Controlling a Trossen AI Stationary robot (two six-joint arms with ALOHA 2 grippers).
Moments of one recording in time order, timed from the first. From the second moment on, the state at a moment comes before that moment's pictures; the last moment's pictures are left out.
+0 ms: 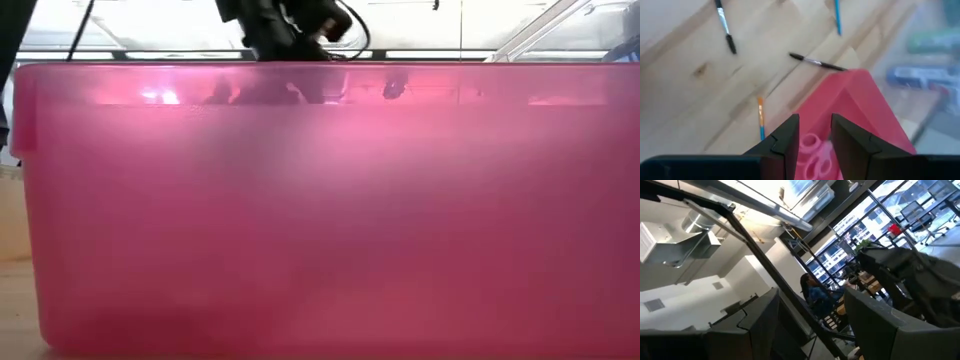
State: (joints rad) left arm 0.14 1.81 1.52 -0.83 0.24 -0.78; right arm 0.37 0.64 0.76 0.27 0.26 0.67
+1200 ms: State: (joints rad) left arm 0.06 2.05 1.38 -0.51 -0.24 -1.15; right arm 0.37 0.63 0.77 0.27 0.13 0.64
